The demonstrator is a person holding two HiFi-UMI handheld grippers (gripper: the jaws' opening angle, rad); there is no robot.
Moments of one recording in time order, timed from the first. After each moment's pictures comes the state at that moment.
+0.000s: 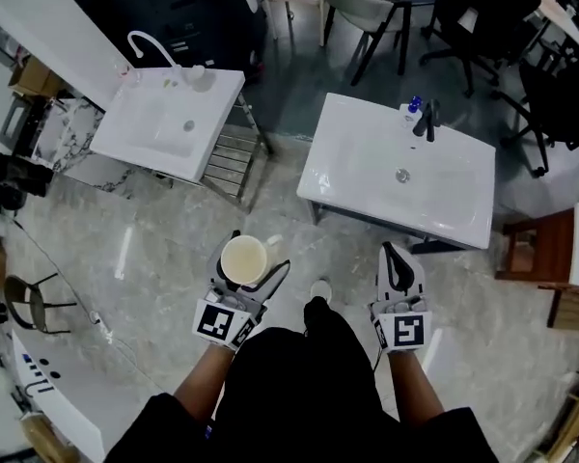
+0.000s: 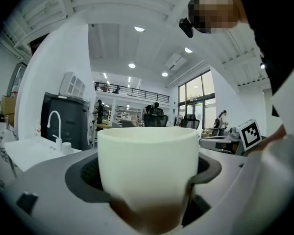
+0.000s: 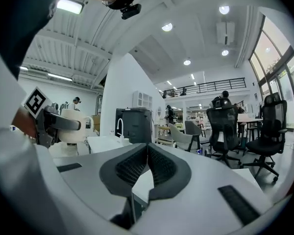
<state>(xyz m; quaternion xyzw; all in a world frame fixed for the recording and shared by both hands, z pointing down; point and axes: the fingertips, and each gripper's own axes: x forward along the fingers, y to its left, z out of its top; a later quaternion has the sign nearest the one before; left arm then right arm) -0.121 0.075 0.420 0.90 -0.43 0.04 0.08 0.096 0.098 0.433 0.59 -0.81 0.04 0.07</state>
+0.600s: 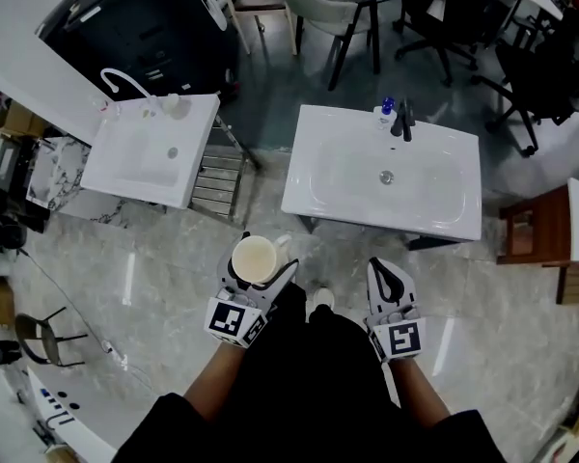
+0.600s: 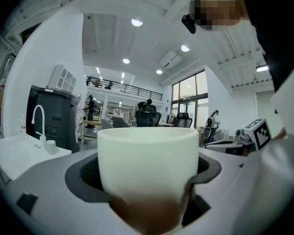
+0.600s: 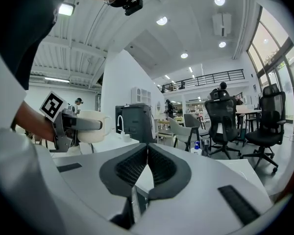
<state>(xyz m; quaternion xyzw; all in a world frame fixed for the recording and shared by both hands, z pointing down) -0.056 0.034 0.422 0.92 -0.38 0.05 0.09 0.119 0.102 0.435 0.59 -0.80 0.06 0.07</state>
